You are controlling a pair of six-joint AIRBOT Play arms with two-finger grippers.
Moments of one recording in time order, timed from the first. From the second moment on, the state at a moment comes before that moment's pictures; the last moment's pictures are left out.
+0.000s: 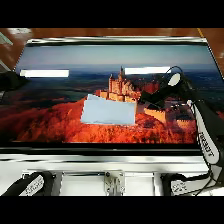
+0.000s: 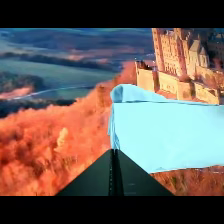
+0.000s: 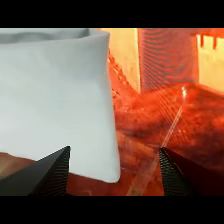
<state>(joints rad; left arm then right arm) 0.24 -1.00 1.35 0.99 -1.26 -1.28 0.07 -1.64 1.32 -1.09 1.20 1.62</state>
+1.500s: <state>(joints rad) -0.10 -1.04 1.25 1.09 -1.04 -1.59 -0.85 -1.69 1.44 -1.08 1.23 1.40</state>
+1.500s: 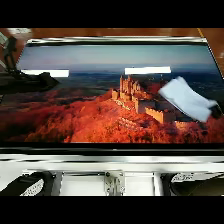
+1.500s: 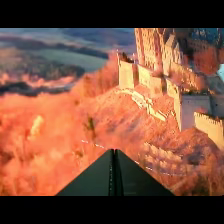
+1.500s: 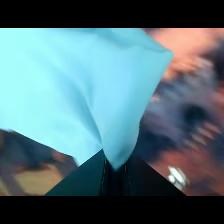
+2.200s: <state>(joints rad) -0.31 -1.05 1.17 1.10 -0.89 -1.67 -1.40 -1.35 0.89 -1.24 1.20 1.48</state>
